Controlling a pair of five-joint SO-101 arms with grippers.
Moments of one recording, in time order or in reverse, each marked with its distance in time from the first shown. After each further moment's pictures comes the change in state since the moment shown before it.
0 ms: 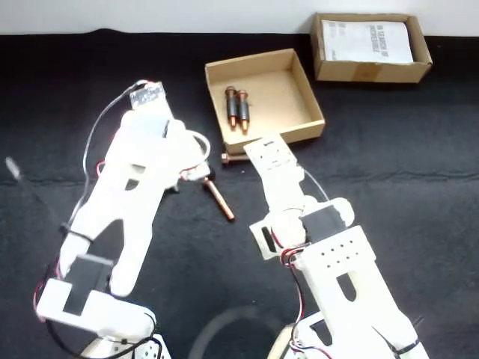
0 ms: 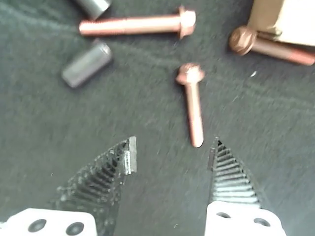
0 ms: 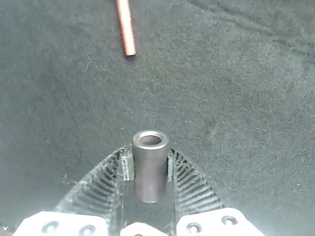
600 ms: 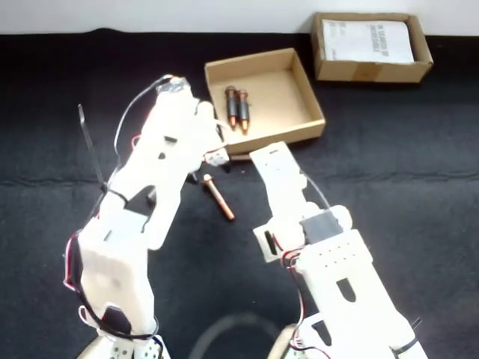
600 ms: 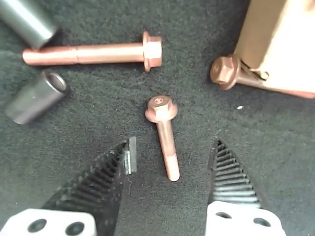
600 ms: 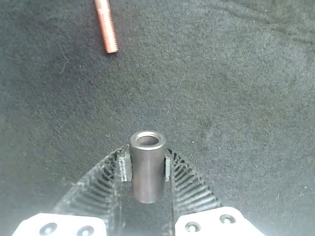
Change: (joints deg) left arm 3.1 25.8 -23.3 3.9 3.3; right arm 1.9 -0.3 9.0 -7.8 0.0
